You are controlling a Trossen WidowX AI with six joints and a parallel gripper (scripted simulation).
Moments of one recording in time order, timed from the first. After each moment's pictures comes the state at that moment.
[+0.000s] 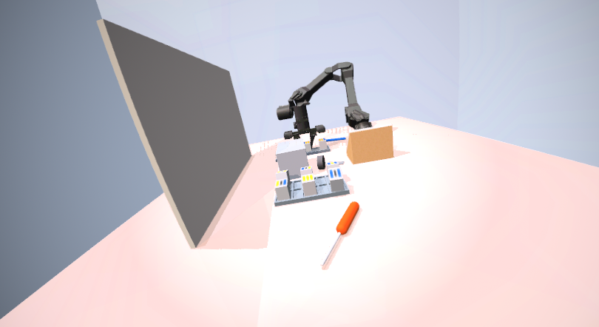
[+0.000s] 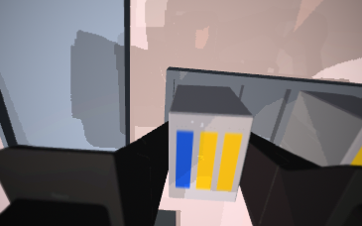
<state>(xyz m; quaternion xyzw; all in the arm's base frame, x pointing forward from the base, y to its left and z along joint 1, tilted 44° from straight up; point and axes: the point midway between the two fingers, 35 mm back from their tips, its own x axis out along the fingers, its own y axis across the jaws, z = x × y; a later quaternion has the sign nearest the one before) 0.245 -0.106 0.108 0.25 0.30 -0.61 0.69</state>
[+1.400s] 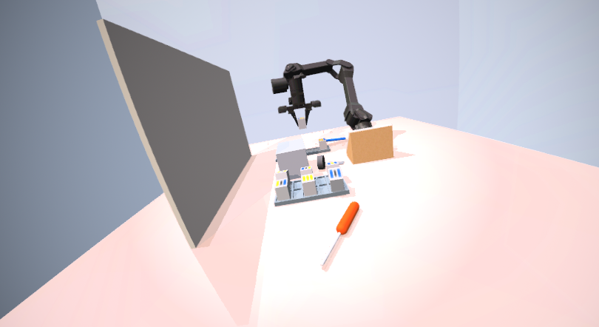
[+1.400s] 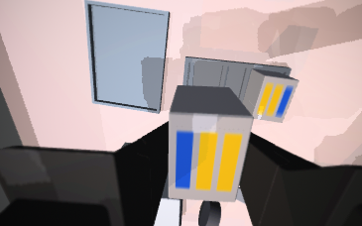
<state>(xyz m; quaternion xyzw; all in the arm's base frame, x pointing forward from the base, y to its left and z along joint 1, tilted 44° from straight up) 0.240 -0.029 0.192 0.25 0.31 -0.59 0.70</state>
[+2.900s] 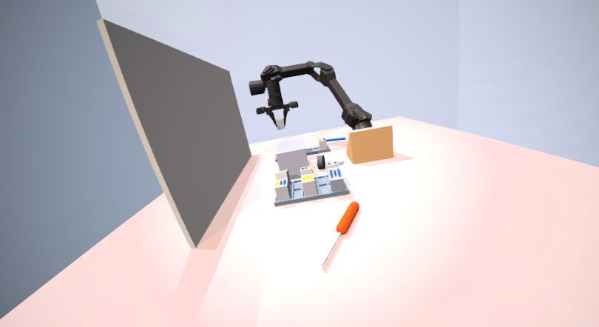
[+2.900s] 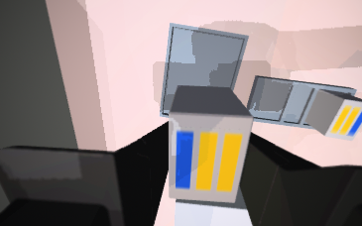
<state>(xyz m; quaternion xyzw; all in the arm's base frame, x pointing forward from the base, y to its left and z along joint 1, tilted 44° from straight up) 0.336 -0.020 0.214 0.24 0.31 -0.59 0.70</state>
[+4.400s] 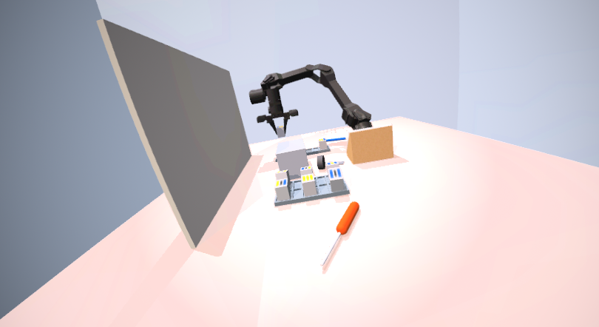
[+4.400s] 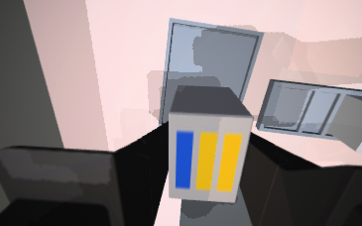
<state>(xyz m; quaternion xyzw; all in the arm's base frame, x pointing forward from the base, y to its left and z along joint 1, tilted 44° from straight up) 0.345 -0.043 0.188 0.25 0.31 -0.59 0.70</state>
